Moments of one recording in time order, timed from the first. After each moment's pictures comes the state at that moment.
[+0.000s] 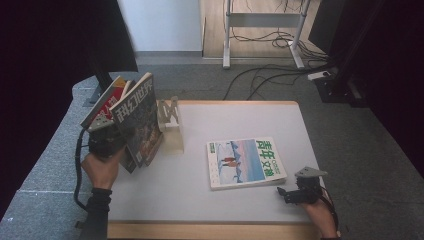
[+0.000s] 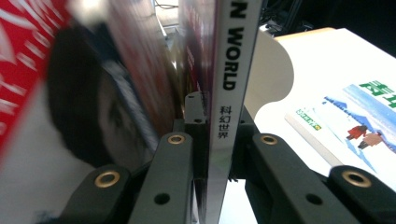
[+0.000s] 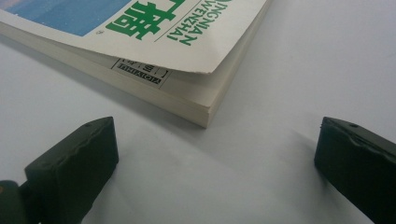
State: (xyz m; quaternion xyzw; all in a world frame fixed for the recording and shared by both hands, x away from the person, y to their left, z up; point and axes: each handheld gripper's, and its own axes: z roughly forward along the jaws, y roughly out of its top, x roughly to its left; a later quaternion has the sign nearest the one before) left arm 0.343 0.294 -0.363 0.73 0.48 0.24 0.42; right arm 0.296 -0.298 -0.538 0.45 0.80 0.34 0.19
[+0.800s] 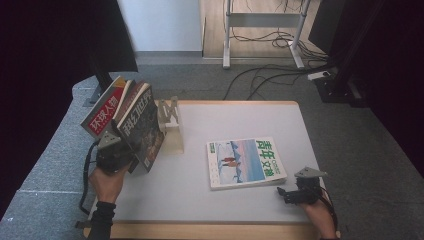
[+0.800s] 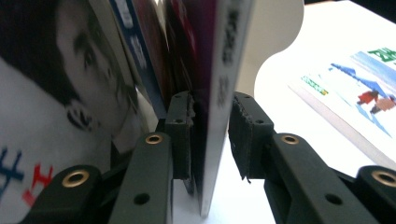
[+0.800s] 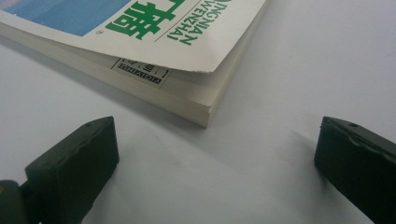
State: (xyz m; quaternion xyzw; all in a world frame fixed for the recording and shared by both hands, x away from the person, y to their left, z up) left arm 0.326 0.297 -0.411 0.74 0.48 0.23 0.41; right arm 0.295 -0.297 -0.538 0.46 0.80 0.34 0.19
